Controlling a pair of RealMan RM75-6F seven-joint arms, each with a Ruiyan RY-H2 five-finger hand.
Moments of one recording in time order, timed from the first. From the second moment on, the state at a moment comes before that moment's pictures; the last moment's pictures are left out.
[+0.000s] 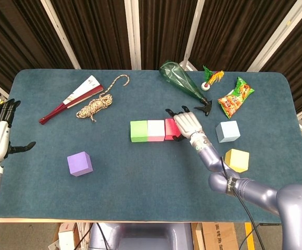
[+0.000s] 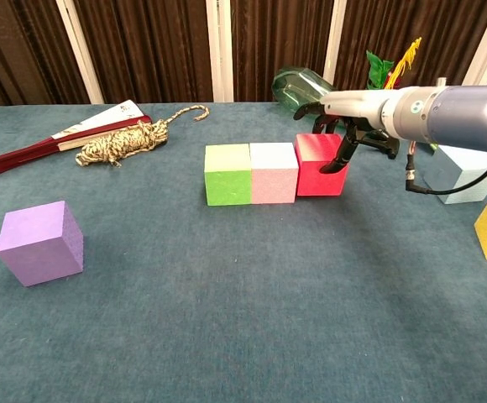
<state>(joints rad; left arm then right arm) -0.40 -0.98 -0.25 -1.99 0.99 1.36 0.25 1.02 -1.58 0.23 -1.15 -0.84 0.65 -0.27</state>
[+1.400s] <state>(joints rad) -0.40 -0.98 -0.27 -2.01 0.96 1.36 0.27 1.01 -1.60 0.22 -1.19 -0.81 0.71 -0.29</state>
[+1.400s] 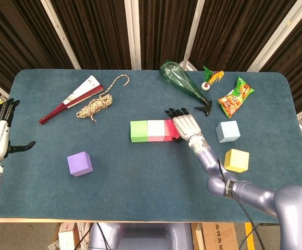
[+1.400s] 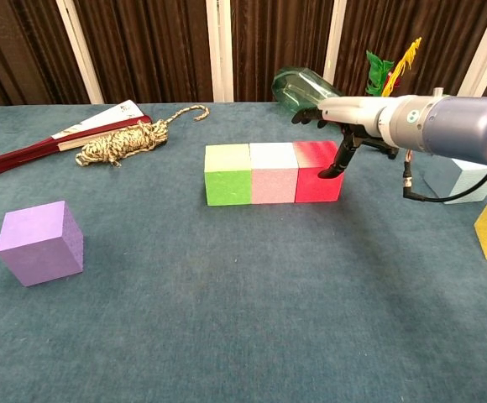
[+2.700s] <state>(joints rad) -0.39 -0.96 -0.27 -2.05 0.99 1.36 0.25 0.89 -1.45 0.13 -1.48 -0.63 0.85 -0.46</state>
